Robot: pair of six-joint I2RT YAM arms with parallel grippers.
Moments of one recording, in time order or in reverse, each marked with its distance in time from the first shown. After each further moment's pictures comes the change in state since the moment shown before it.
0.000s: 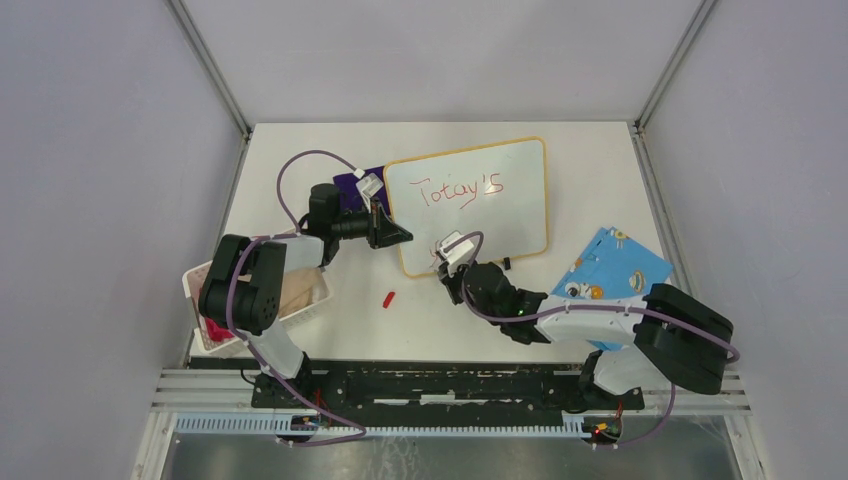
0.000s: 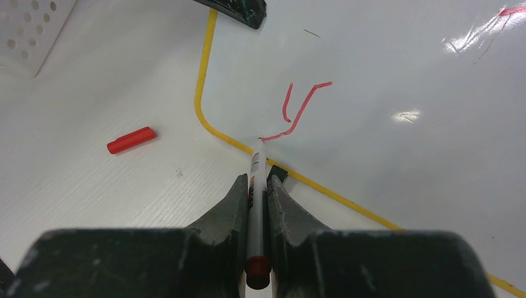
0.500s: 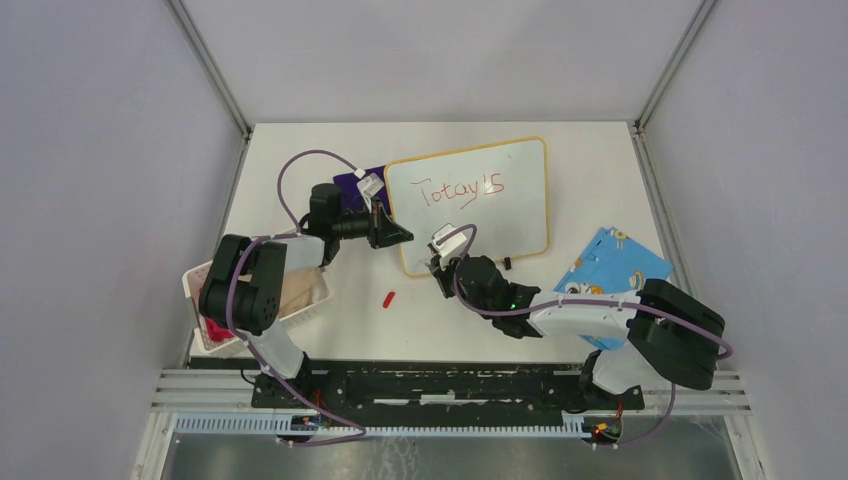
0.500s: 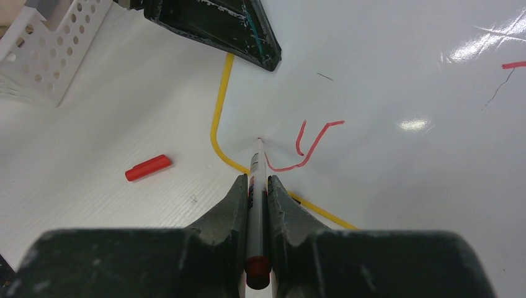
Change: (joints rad) left arm -0.005 0.000 0.002 -0.003 -0.005 0.003; right arm 0.002 0.050 0.082 -0.004 -0.014 0.003
